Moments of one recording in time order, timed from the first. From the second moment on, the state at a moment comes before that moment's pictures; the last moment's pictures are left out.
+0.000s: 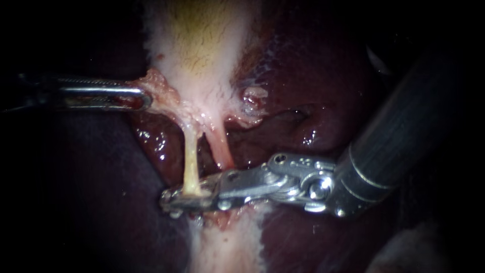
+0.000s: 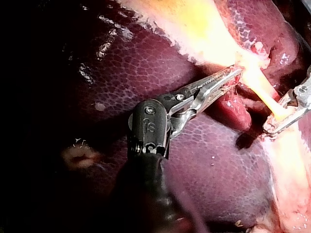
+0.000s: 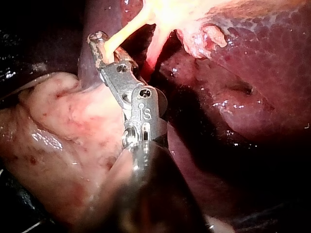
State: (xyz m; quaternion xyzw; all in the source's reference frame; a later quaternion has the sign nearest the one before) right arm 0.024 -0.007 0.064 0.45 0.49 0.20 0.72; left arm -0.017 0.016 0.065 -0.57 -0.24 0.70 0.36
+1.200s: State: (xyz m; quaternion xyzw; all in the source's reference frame) right arm 0.023 -0.005 0.068 0.28 0.52 0.16 0.79; left arm -0.017 0.016 0.065 -0.57 -0.24 0.70 0.36
